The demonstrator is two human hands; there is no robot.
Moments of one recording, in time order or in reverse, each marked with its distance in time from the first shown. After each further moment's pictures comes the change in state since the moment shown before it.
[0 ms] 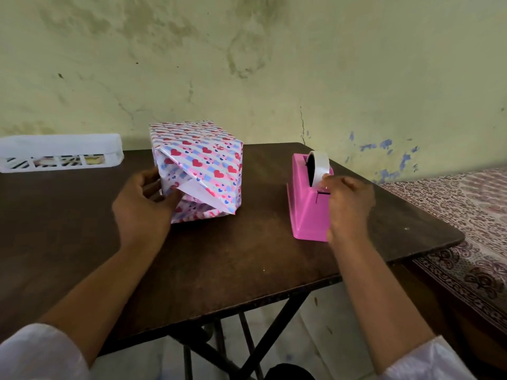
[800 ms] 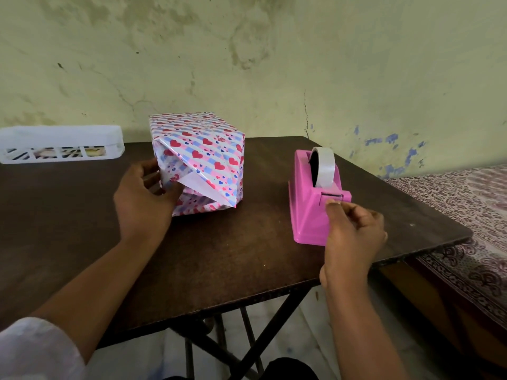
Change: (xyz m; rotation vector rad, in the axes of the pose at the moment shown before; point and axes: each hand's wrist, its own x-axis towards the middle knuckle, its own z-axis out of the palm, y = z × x) left_hand 0.001 0.000 0.003 0.021 -0.007 -0.005; right_hand -0.053 0.024 -0.013 0.069 0.122 -0.105
